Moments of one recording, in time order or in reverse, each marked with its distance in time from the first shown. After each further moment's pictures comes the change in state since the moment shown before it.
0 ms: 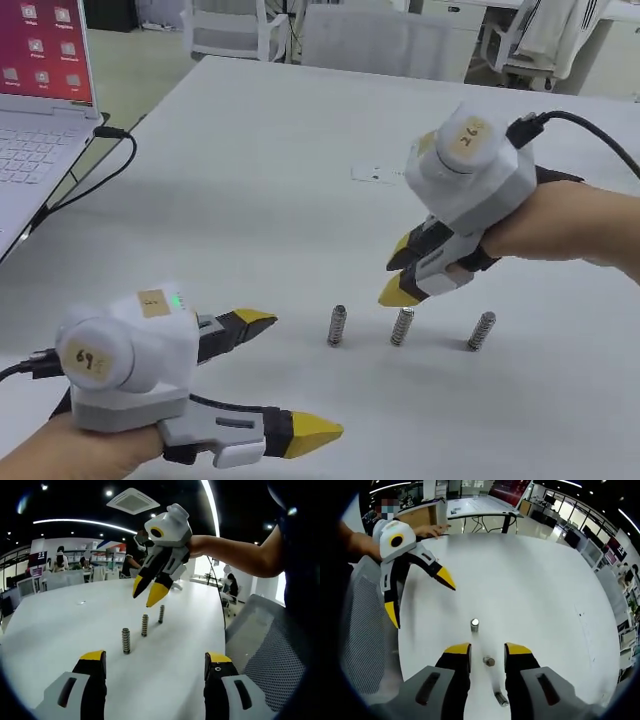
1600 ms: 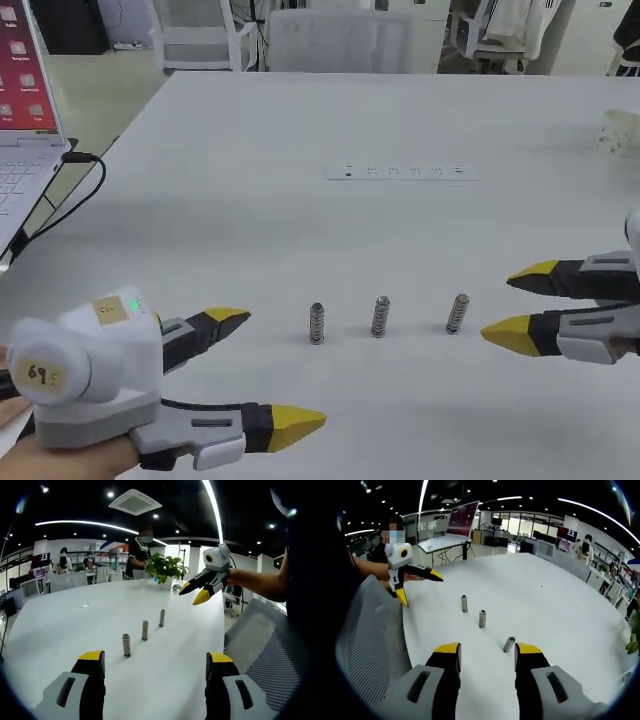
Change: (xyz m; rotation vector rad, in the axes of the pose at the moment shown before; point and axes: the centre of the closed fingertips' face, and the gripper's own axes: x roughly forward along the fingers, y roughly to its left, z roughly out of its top) left arm -0.008 -0.008 0.014 0.001 -0.001 0.039; right arm -0.079 0.024 -0.107 0.341 -0.322 -0.232
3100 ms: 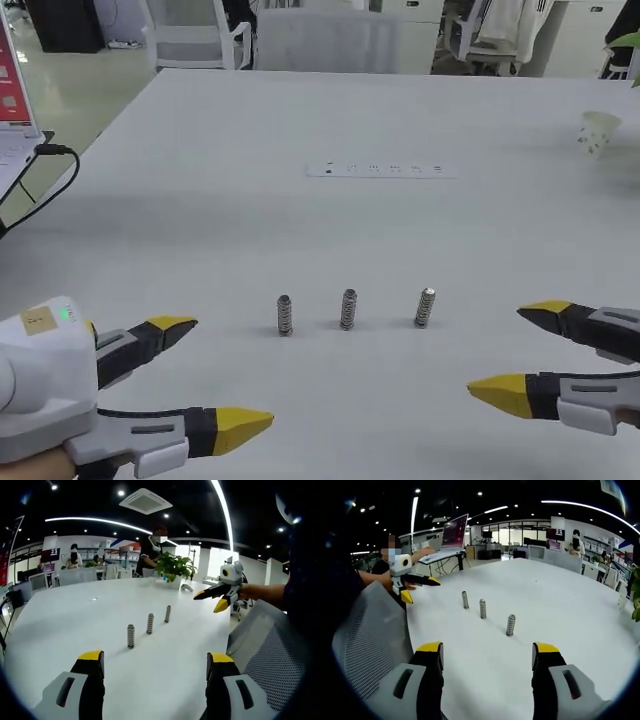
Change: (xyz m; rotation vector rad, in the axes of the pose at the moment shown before) left arm -0.009 0.001 -0.012 -0.052 0.005 0.078; right arm -0.018 0.004 -0.038 0.130 -0.145 -0.003
